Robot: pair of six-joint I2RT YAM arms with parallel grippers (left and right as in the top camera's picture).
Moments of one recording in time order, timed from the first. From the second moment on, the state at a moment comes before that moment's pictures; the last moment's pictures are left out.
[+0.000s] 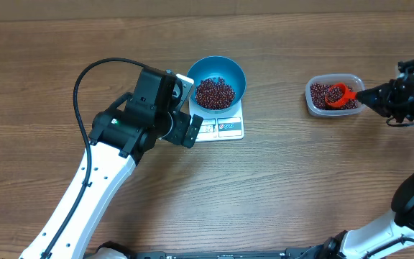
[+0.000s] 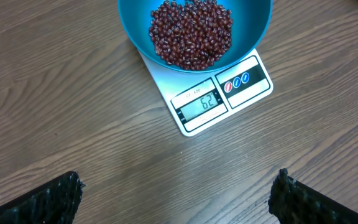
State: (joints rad) left arm -0.42 1.38 1.31 -0.94 0.03 0.00; right arm -0.56 1.86 1.49 -1.04 -0.80 -0.15
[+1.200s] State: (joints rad) left arm -0.42 1.38 1.31 -0.94 0.03 0.00; right arm -0.23 1.86 1.49 -0.93 -0.34 -0.12
